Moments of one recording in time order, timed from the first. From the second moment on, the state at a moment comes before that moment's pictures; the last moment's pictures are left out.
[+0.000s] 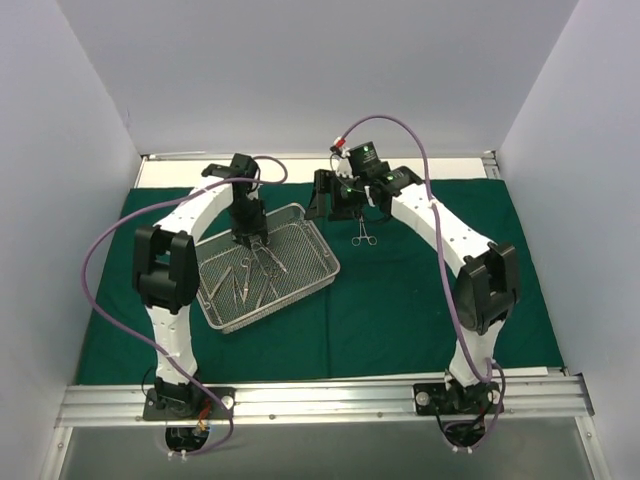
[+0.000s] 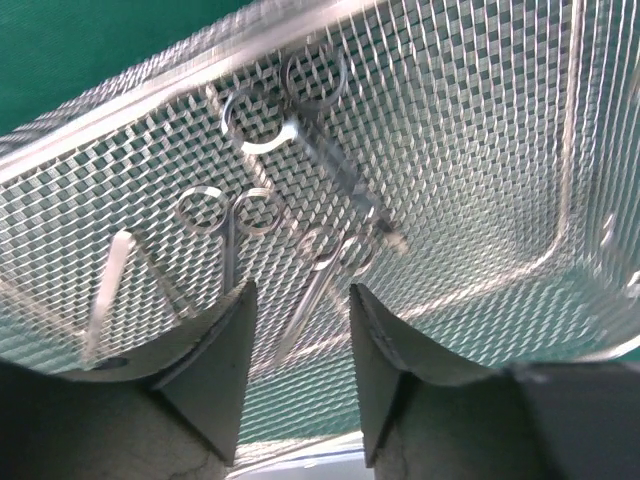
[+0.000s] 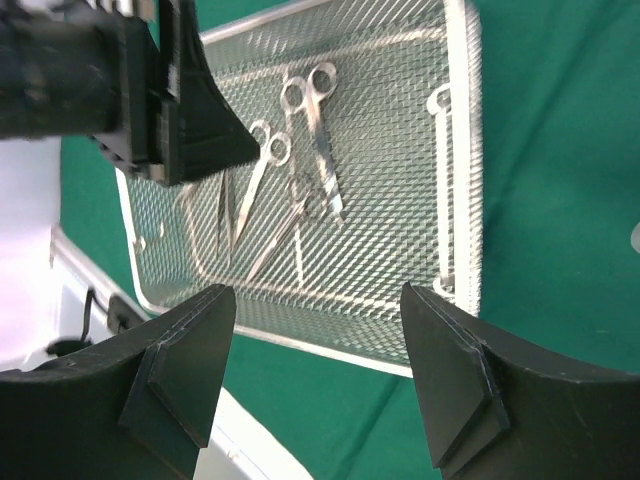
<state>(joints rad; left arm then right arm) -0.30 2.01 1.73 -1.08 0.08 -0.40 0.53 1.84 1.66 -0.62 -0.38 0.47</state>
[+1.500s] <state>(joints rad) -0.33 2.22 1.78 -1.06 0.03 -0.69 0.25 1.54 1.50 -0.71 -0.37 0.37</state>
